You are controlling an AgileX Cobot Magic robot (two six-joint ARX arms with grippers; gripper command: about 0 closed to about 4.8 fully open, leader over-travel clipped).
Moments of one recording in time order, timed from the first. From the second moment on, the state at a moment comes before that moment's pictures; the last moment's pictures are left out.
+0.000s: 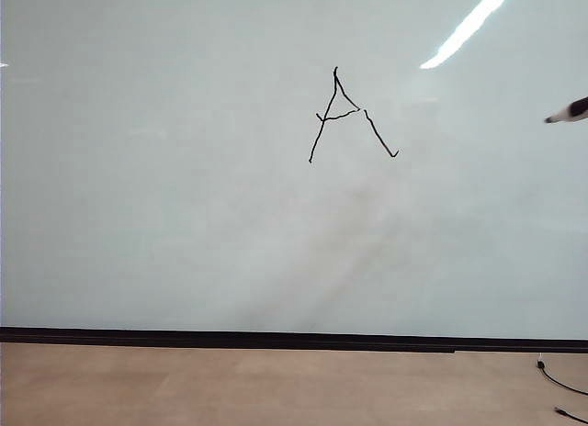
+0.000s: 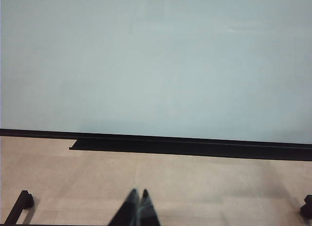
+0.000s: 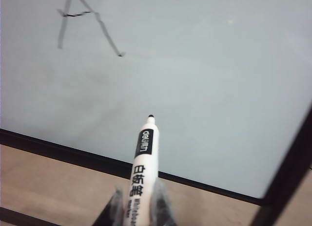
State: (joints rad) left arm 0.00 0.00 0.00 -0.14 0.02 -0.01; right arm 0.79 0.00 0.15 -0.21 0.58 -0.05
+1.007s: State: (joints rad) left arm 0.00 0.00 0.00 -0.14 0.02 -0.01; right arm 0.70 0.00 0.00 -0.04 0.58 -0.05
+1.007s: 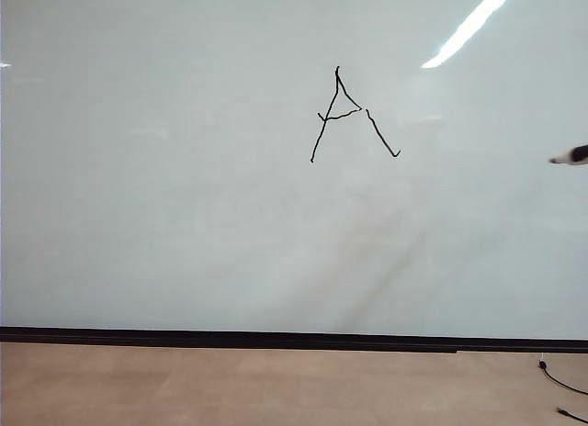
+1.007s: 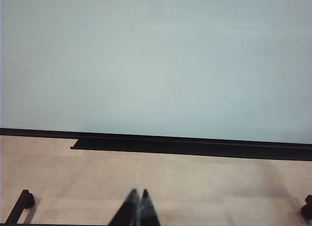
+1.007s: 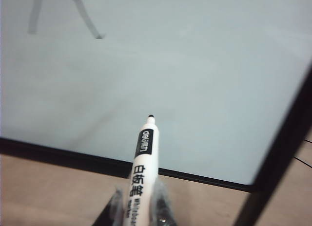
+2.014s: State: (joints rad) left arm 0.00 0.00 0.00 -0.14 0.02 -0.01; right arm -0.12 0.00 0.00 -0.04 -0.05 -0.05
